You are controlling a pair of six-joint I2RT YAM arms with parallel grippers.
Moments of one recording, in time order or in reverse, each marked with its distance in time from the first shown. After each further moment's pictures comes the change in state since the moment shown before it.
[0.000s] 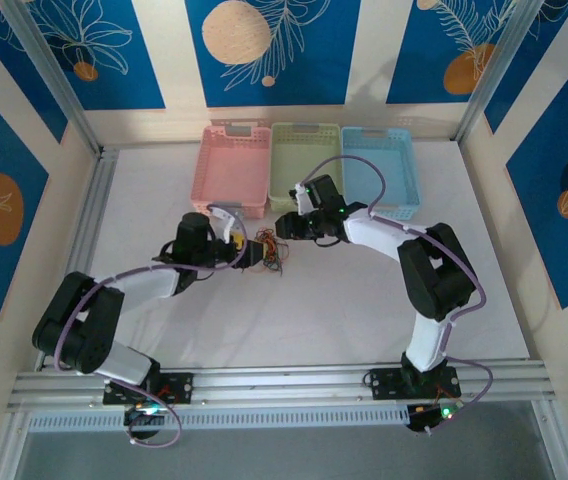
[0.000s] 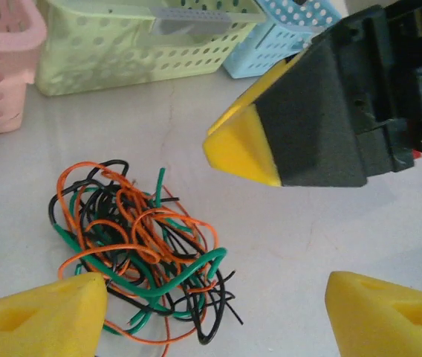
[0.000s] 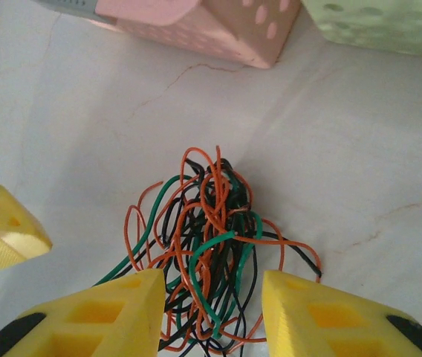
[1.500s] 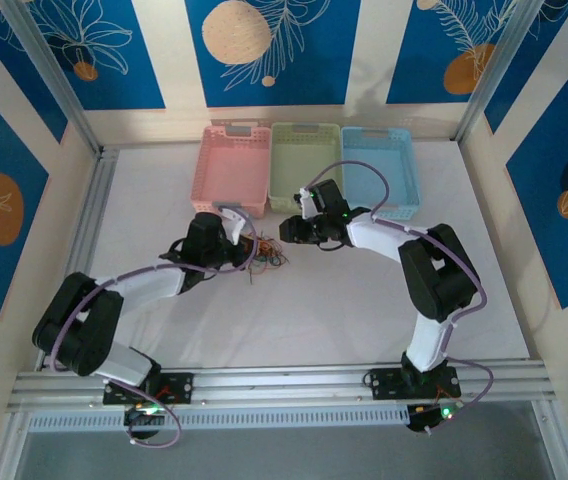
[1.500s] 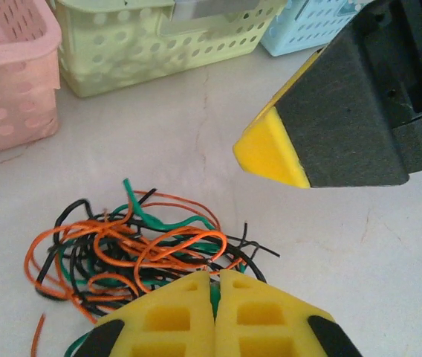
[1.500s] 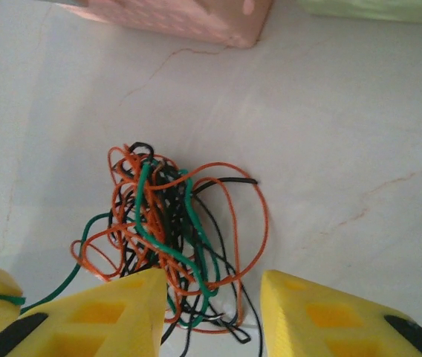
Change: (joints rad) left arm -0.076 -0.014 0.048 -0.128 -0.196 0.121; right arm 0.001 -0.019 -0.070 0.060 -0.021 0.018
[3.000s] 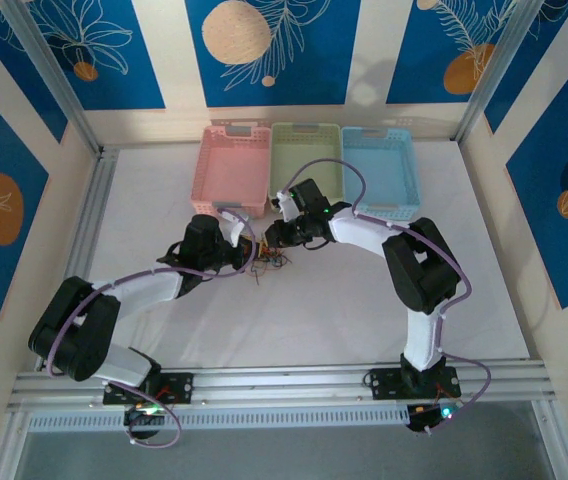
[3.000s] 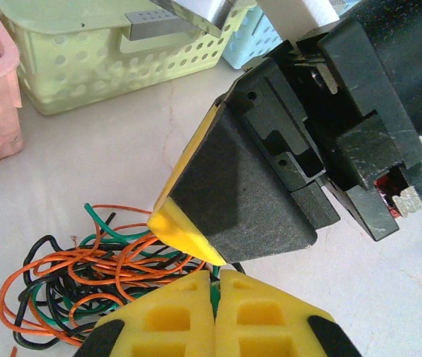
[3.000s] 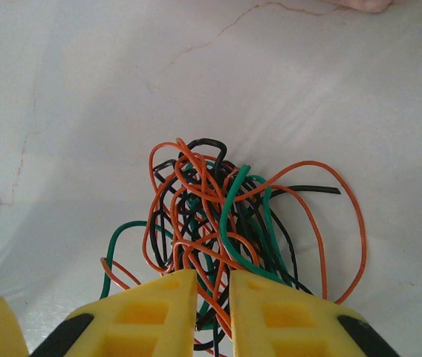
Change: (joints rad) left arm 0.000 -0.024 -0.030 0.053 0.065 0.003; right arm 0.072 0.109 0.151 -0.120 -0.044 -0.095
